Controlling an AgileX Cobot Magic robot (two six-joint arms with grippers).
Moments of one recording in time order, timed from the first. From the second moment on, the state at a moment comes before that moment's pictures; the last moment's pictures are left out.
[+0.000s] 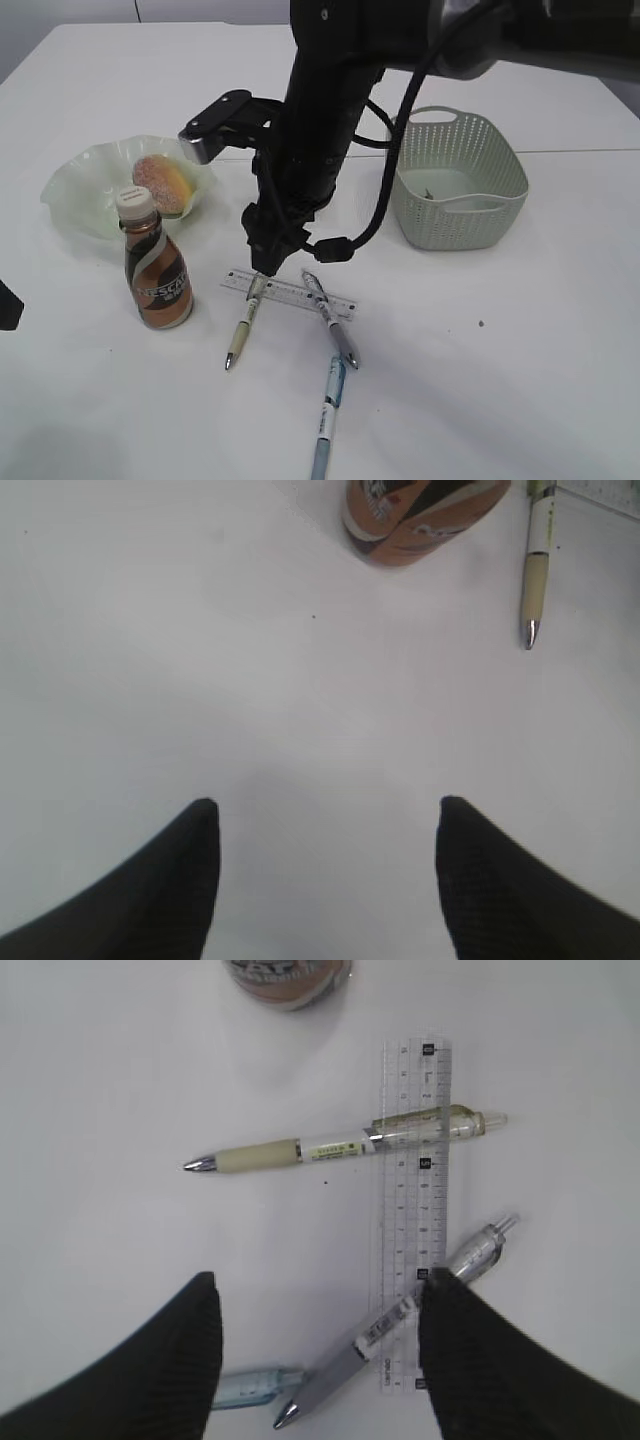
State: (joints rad) left arm -0.11 1.23 -0.76 -0.26 0.81 0.03; right arm 0.60 2.16 -1.91 0.22 1.17 -0.67
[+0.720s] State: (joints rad) left arm -0.11 1.23 -0.76 -0.26 0.77 0.03; right arm 0.60 2.31 -1.91 0.16 1.03 -0.60
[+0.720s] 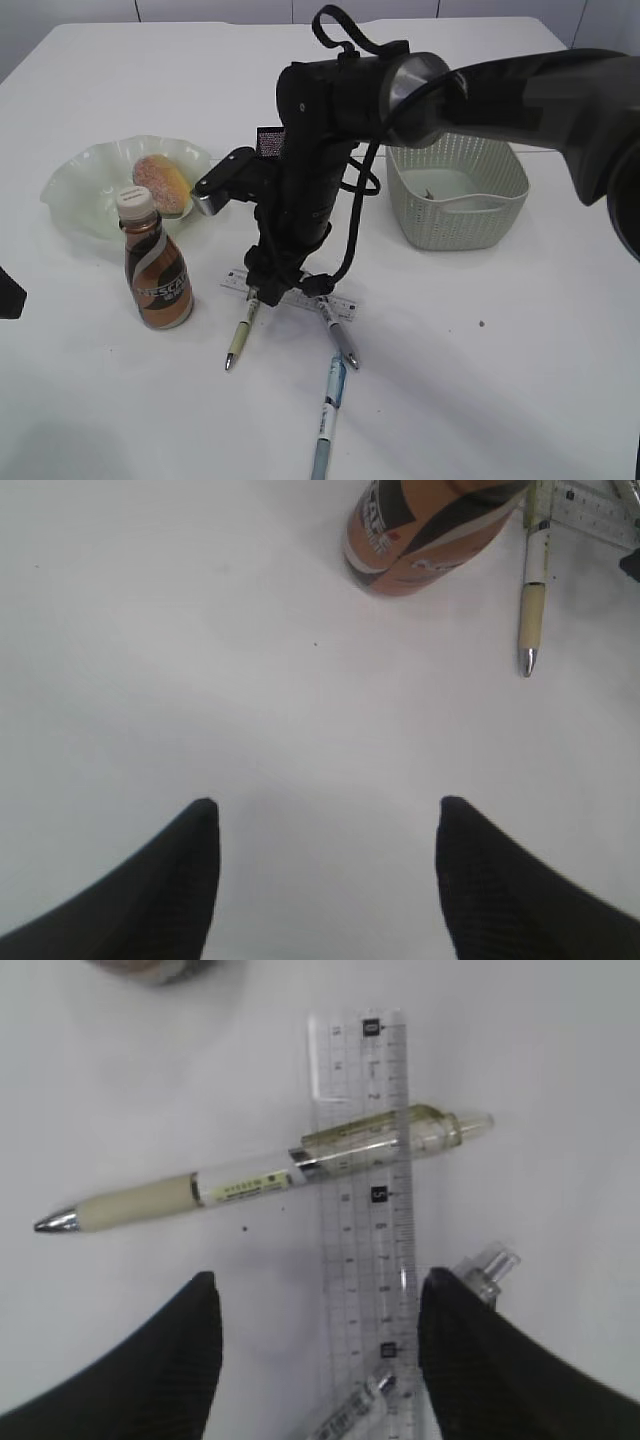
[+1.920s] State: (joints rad) left arm -0.11 1.23 -0.76 -0.26 0.74 0.03; right arm 0.60 2.38 -1.91 0.09 0.96 -0.51
